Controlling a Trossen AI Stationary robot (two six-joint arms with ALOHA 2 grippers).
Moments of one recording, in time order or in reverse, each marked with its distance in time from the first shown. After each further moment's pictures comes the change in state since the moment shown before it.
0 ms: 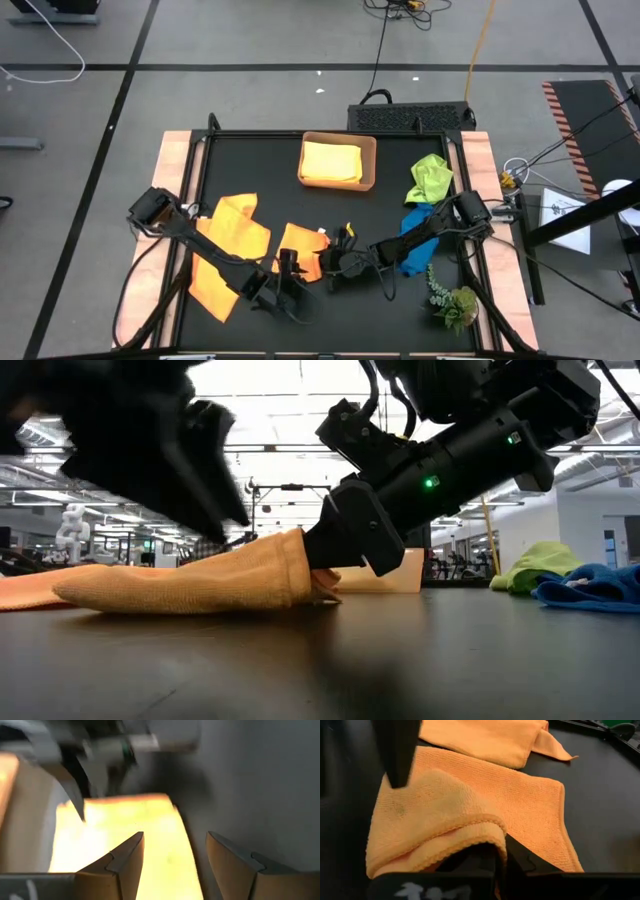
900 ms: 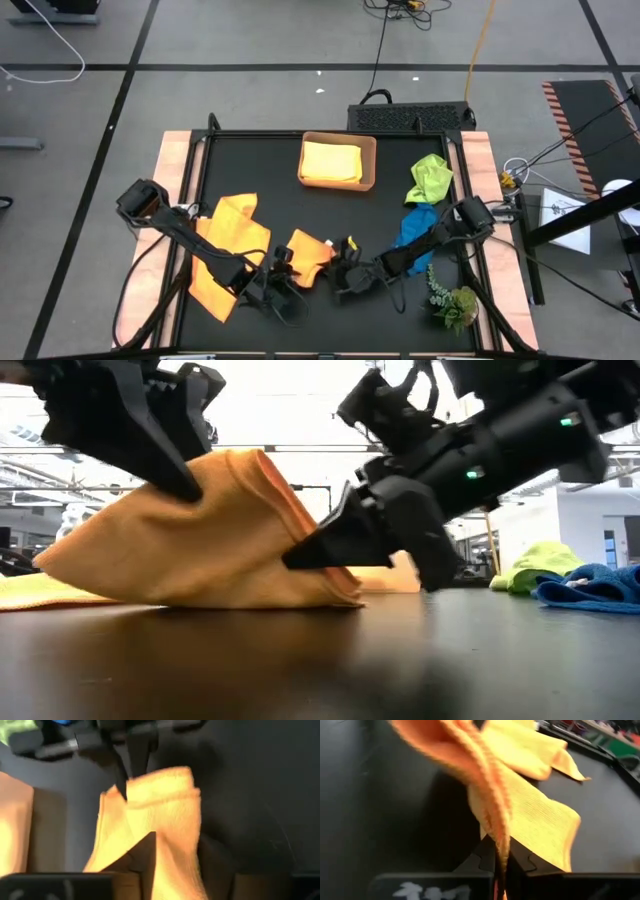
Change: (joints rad) left arm -0.017 -0.123 -0.063 -0.020 0.015 0.192; right arm 0.089 0.000 -0.006 0.008 0.058 -0.116
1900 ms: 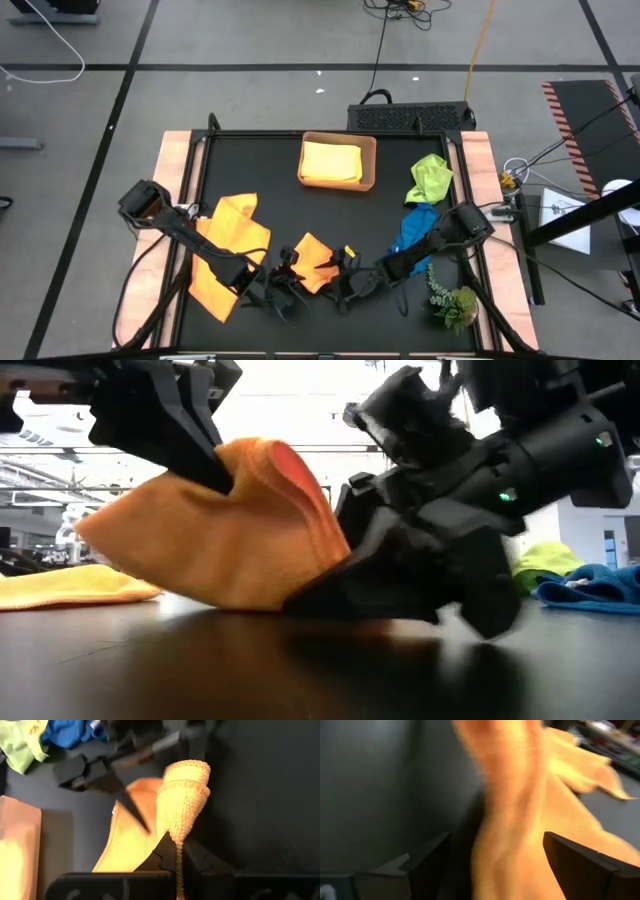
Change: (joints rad) left arm 0.012 0.018 -0.001 0.088 -0.003 0.125; right arm 0.032 0.063 -0.024 0.129 -0.111 -0.102
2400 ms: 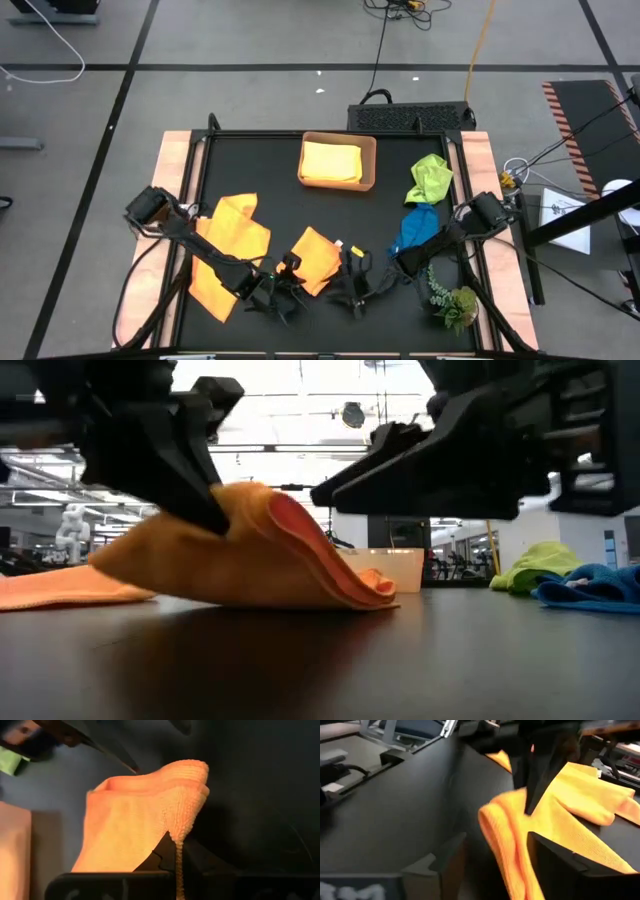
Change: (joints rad) left arm -0.015 0.072 -0.001 0.031 -0.015 0.027; right arm 0.029 -0.167 -0.121 0.075 -0.174 0.024
